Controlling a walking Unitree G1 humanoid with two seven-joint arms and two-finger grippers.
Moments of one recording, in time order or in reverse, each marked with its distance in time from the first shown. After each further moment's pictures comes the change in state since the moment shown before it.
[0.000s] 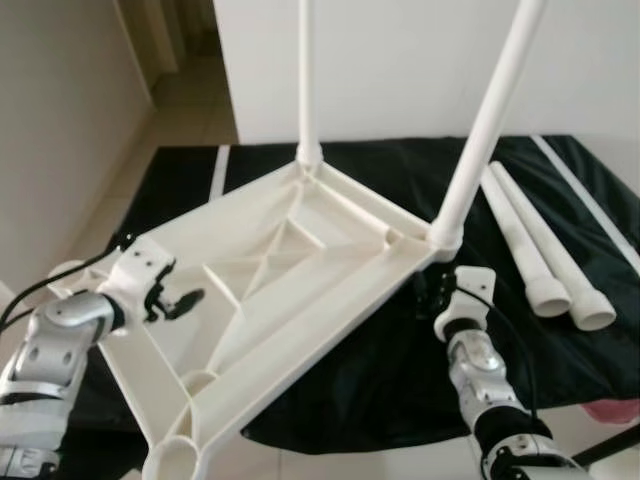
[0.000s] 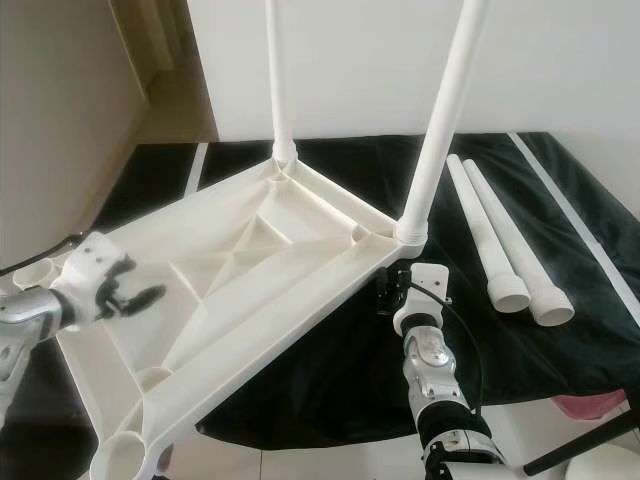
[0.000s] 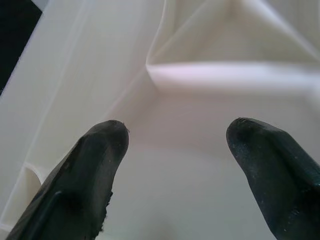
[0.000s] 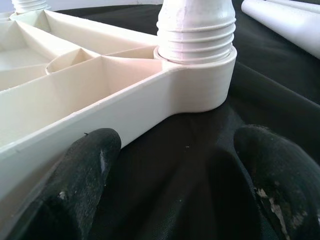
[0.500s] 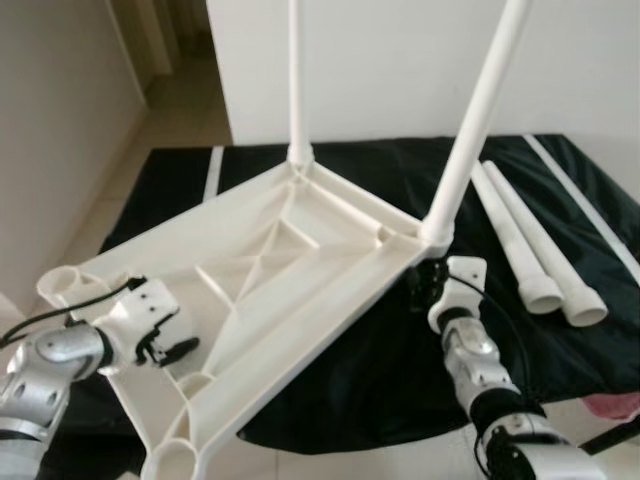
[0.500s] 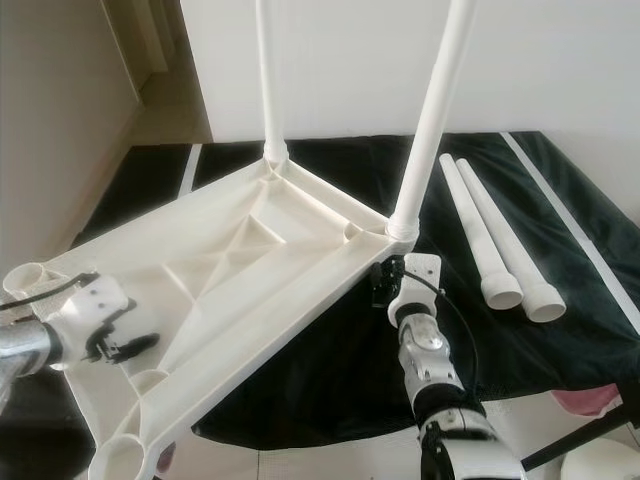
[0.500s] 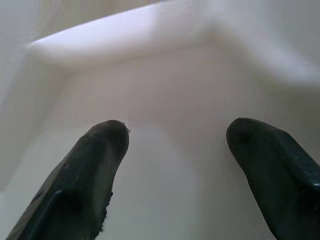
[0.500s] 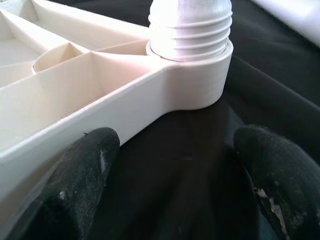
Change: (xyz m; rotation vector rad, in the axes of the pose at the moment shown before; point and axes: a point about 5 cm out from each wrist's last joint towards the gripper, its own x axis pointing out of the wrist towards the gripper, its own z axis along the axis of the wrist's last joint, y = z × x) left arm 0.003 -0.044 -0.011 0.098 0.039 -0.222; right arm 0.021 0.010 0.008 -0.005 0.085 0.035
